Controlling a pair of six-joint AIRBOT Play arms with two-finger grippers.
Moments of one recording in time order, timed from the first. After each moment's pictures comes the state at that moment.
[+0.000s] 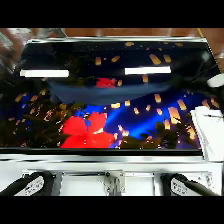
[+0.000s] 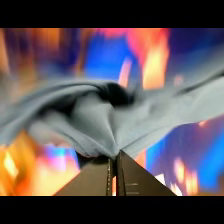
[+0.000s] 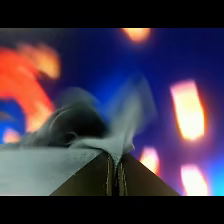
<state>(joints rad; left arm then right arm) 0.19 -1.08 1.30 0.86 -1.13 -1.19 -0.18 -1.24 1.24 -1.00 0.86 1.32</state>
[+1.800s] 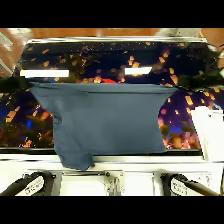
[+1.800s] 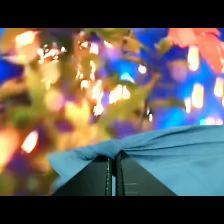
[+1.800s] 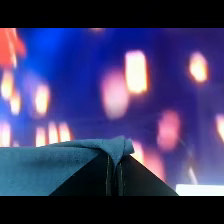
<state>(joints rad) 0.20 -1.10 1.31 1.15 -1.17 -1.32 -0.17 -1.31 1.38 -1.27 1.14 1.43</state>
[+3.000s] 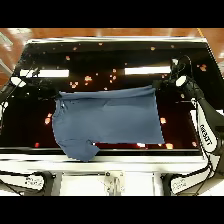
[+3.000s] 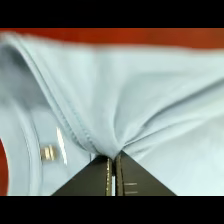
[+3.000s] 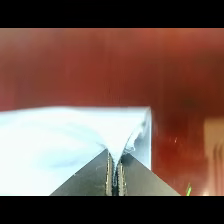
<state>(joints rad) 0.16 -1.60 1.29 1.01 -1.00 -1.23 -0.04 -1.72 1.37 -1.15 0.67 1.29</state>
